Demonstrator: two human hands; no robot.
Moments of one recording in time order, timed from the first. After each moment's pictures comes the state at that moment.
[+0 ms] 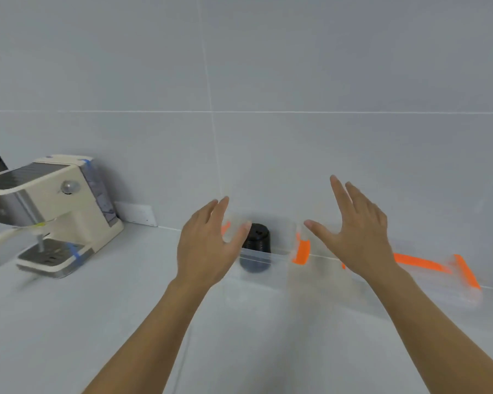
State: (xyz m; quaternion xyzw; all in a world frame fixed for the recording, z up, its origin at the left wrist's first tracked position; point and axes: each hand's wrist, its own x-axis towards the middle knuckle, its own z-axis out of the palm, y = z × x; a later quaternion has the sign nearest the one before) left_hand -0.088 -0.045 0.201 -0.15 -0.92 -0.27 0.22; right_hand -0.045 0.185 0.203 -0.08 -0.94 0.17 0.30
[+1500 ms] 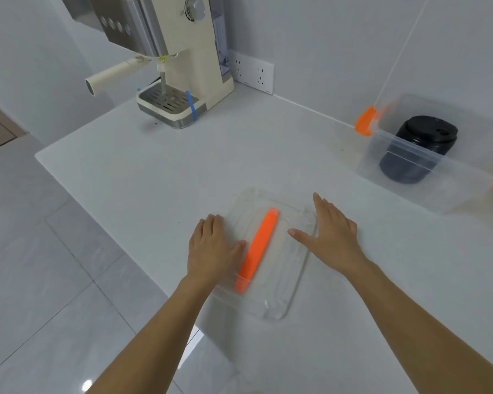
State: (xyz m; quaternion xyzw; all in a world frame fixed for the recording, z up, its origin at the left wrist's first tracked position) left_hand -0.038 -0.273 -0.002 0.15 -0.97 -0.20 -0.07; right_hand -0.084 -0.060 0.009 0.04 -0.96 0.23 -0.13
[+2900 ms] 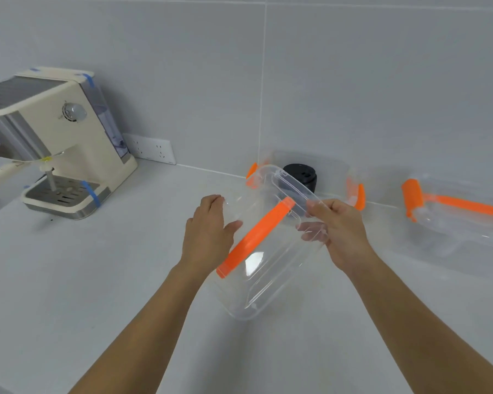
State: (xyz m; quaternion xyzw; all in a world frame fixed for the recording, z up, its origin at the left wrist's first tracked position) left_hand -0.129 -0.153 0.118 -0.10 -0.95 -0.29 0.04; right_hand -0.086 0.047 0.128 -0.19 -0.61 0.76 0.10
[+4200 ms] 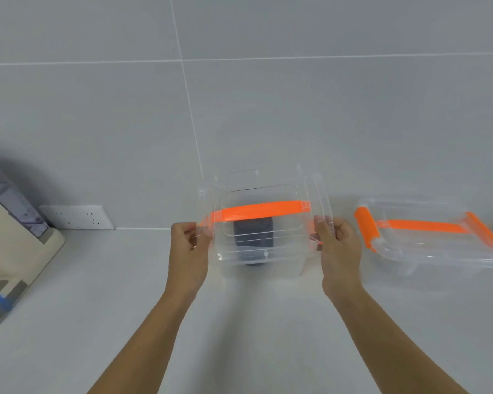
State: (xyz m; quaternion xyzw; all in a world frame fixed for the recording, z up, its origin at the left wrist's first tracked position) left_hand -0.220 -0.085 0.116 -0.07 -0.75 -0.65 0.00; right_hand -0.129 0.104 0.115 -0.28 -0.57 0.67 0.38
